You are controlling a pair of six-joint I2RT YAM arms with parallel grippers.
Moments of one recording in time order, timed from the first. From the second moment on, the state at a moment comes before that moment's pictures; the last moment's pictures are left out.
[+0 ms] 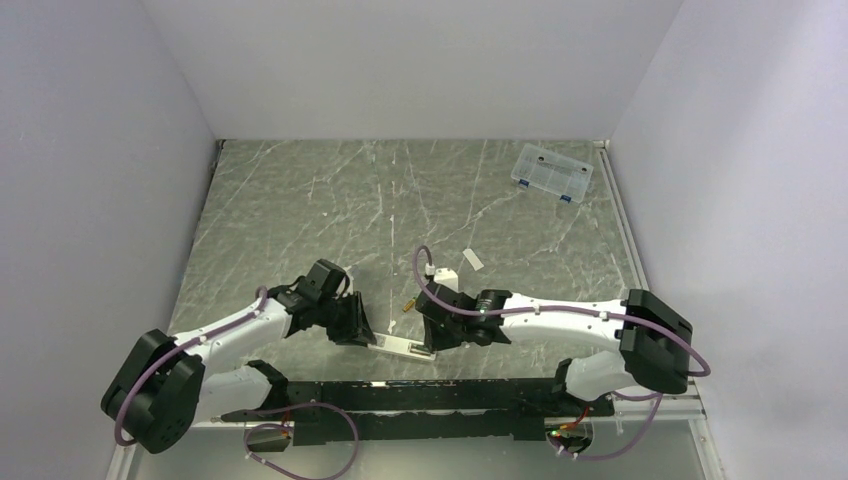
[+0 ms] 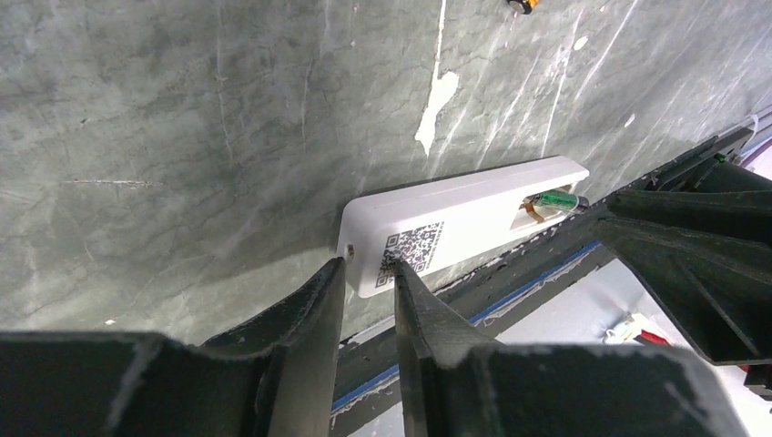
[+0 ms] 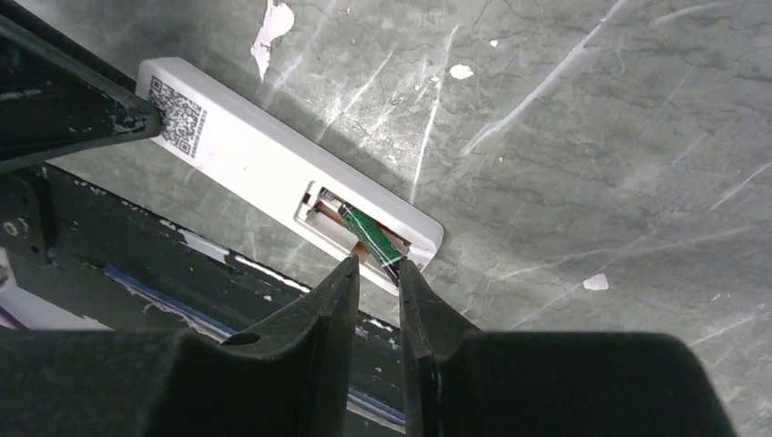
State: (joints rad) left arm -0.59 1.14 0.46 -0.38 0.38 -0.76; right arm 1.17 1.39 0.79 -0.46 0.14 0.90
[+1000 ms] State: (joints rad) left arm -0.59 1.12 0.44 -0.36 0.40 -0.77; right arm 1.17 1.33 0.73 -0.50 0.15 1.09
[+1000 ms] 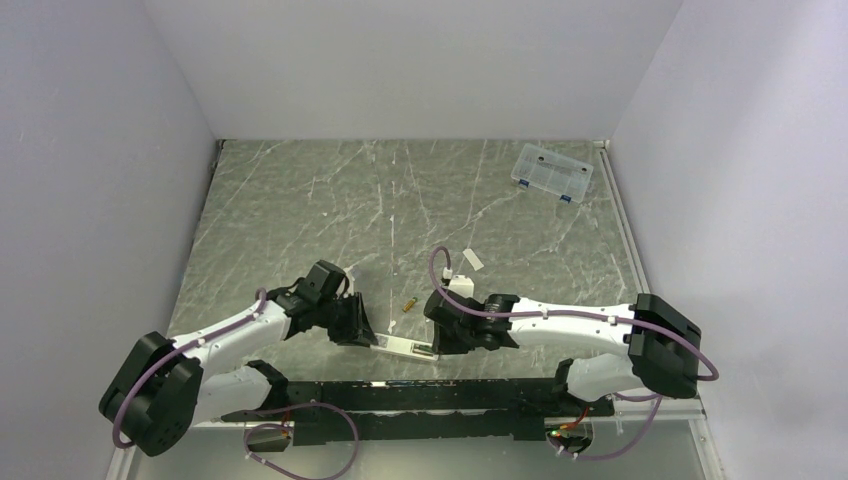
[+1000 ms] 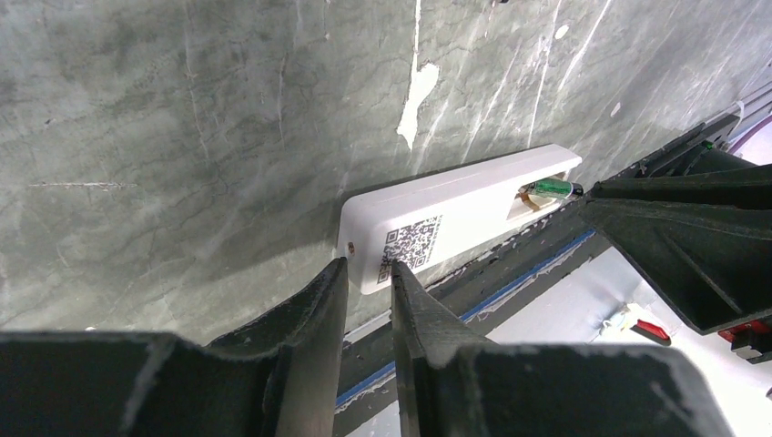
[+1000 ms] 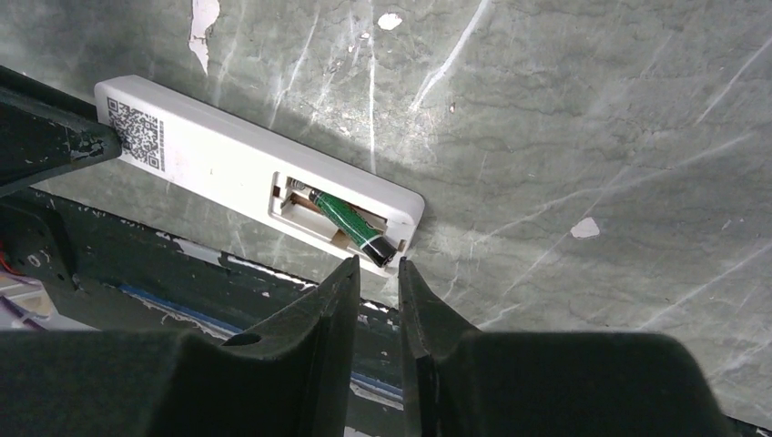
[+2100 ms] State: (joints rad) left arm -0.60 1.11 0.43 -0.34 0.40 -0.78; right arm 1.17 1.33 0.72 -0.47 0.12 1.12
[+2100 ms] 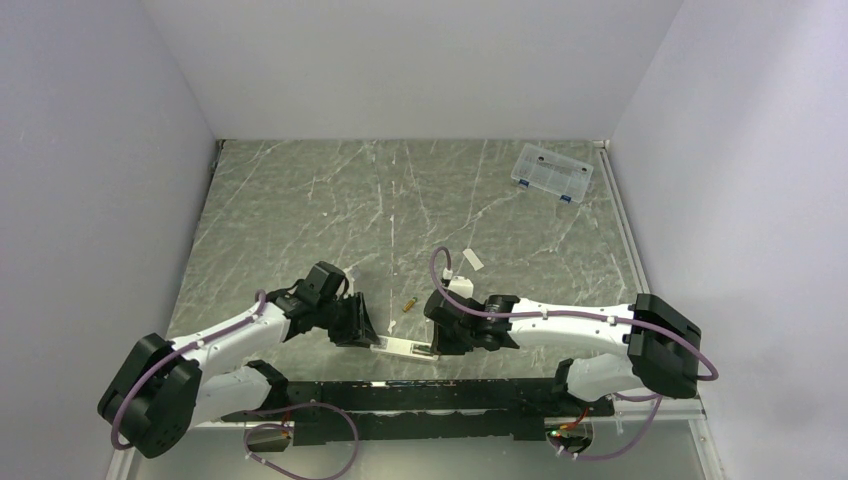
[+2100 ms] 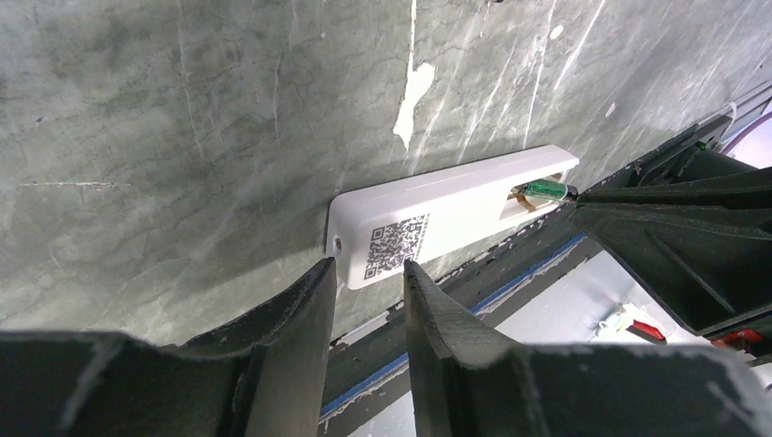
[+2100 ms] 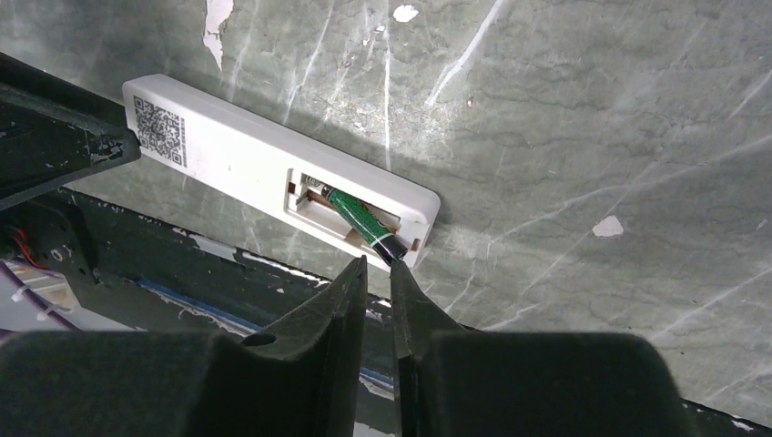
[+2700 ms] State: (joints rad) left arm -0.60 1.13 0.43 -0.33 0.40 -0.78; right arm 1.17 1.34 0.72 -0.47 0.12 1.13
